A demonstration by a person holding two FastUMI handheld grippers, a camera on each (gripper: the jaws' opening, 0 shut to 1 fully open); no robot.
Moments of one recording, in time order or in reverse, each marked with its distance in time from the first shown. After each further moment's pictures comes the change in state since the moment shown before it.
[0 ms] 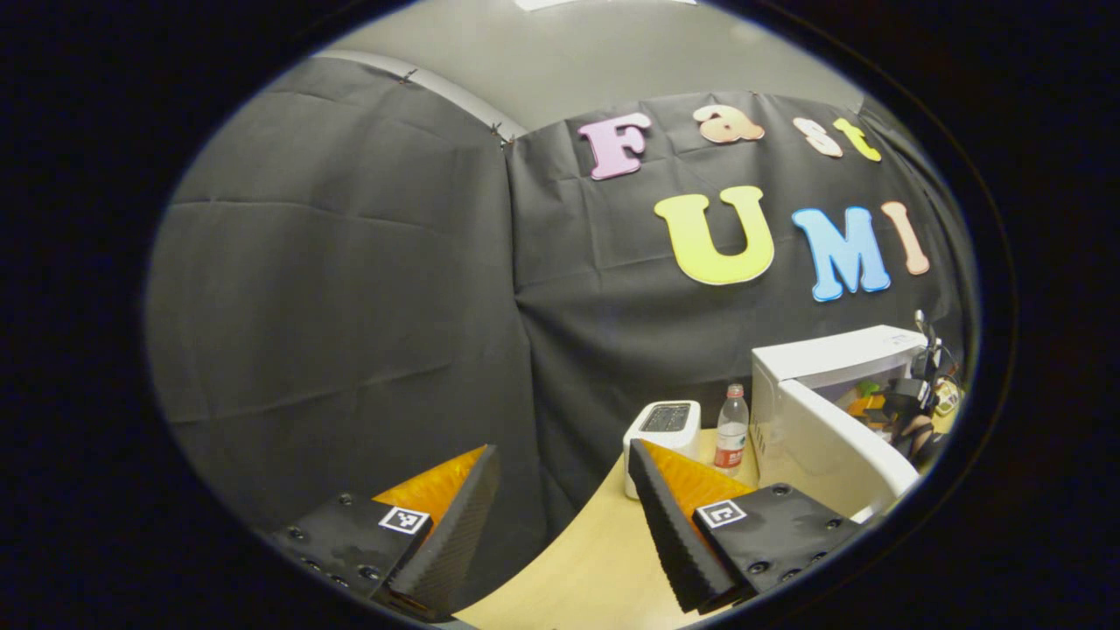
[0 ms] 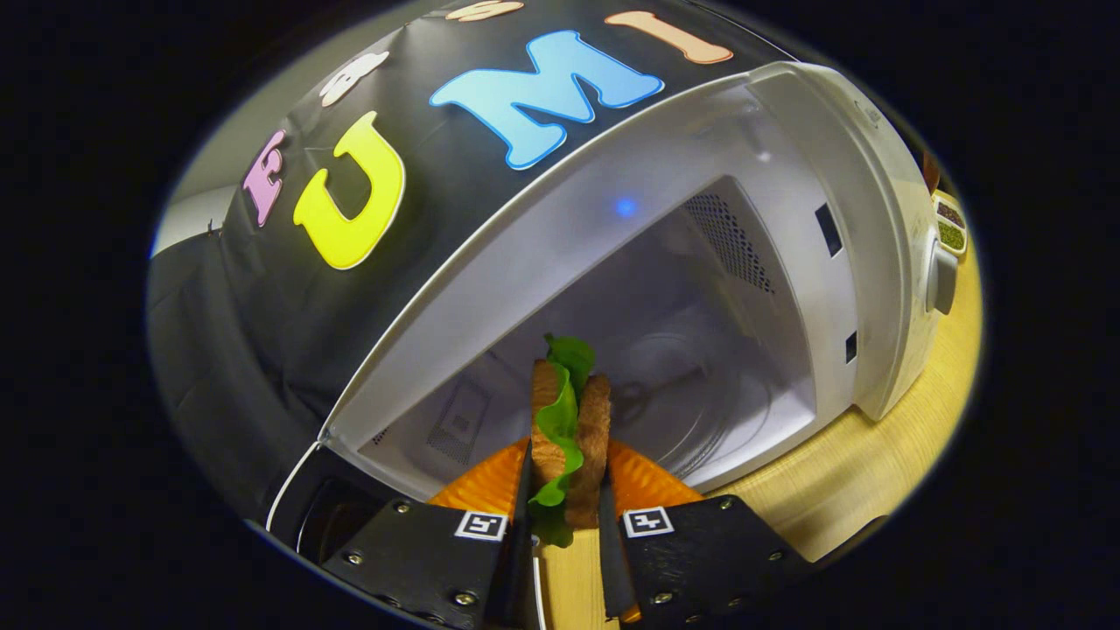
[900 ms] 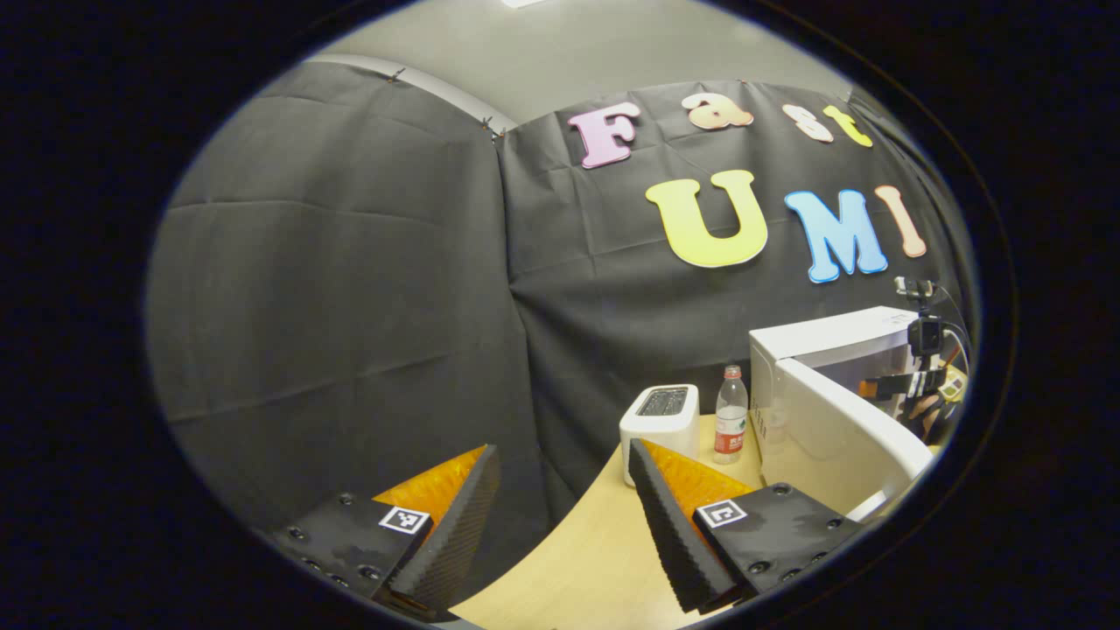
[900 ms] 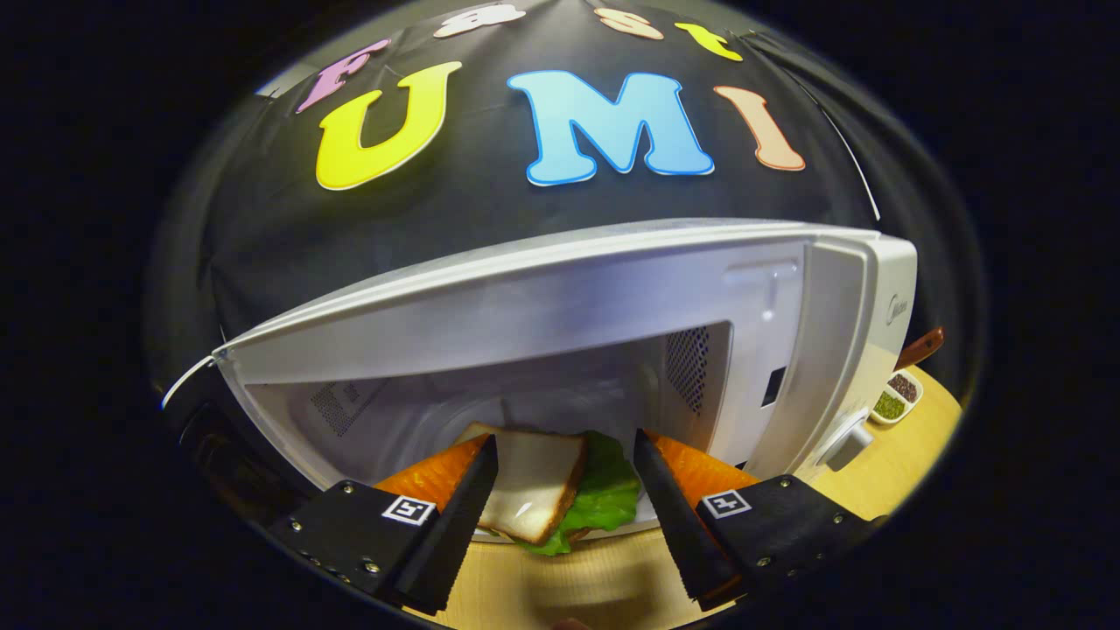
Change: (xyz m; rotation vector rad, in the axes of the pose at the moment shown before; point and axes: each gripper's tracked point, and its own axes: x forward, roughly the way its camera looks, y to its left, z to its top) left arm -0.005 -0.024 -0.025 0.011 0.034 -0.024; right arm -0.032 -0.042 0.044 -0.509 -0.115 -0.269
